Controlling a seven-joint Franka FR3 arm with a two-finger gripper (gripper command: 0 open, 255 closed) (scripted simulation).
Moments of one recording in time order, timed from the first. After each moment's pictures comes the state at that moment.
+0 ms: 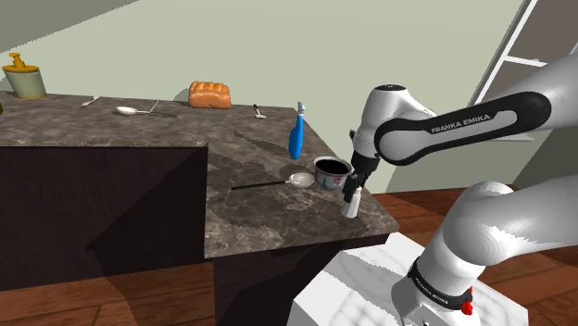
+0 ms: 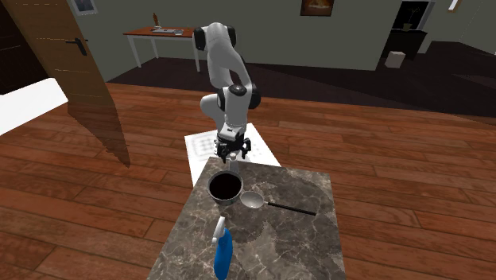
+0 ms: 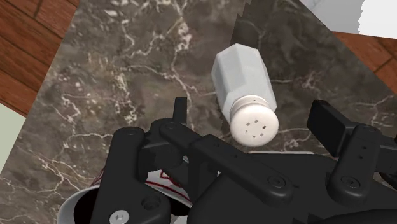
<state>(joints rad) -0.08 -0.78 0.00 -2.98 -0.12 2.23 -0.07</state>
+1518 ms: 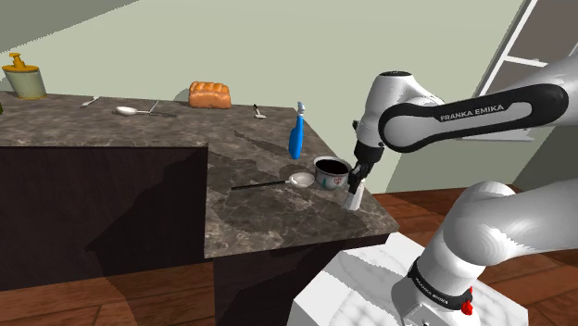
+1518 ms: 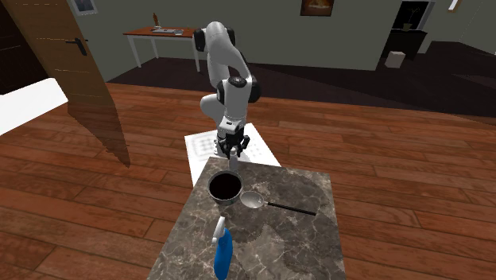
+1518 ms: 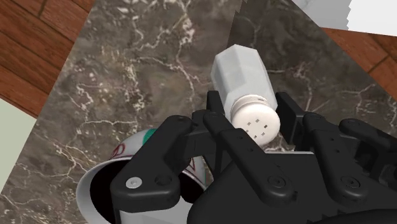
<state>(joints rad) -0.07 -0.83 0.00 -2.93 -0.12 2.12 -0.08</state>
